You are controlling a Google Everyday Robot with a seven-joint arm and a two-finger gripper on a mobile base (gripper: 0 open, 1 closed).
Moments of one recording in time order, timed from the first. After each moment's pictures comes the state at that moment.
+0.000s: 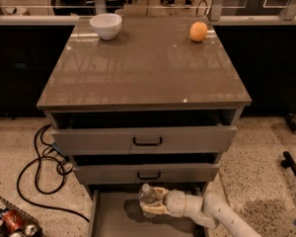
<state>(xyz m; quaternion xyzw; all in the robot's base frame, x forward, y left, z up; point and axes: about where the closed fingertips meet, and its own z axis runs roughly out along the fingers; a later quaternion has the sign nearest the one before) 0.483 -0.007 0.394 -0.41 0.56 0.47 0.55</state>
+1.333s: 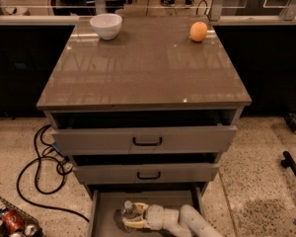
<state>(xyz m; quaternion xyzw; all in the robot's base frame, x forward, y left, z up) 0.465 0.076 0.275 -0.40 0.53 0.52 0.53</state>
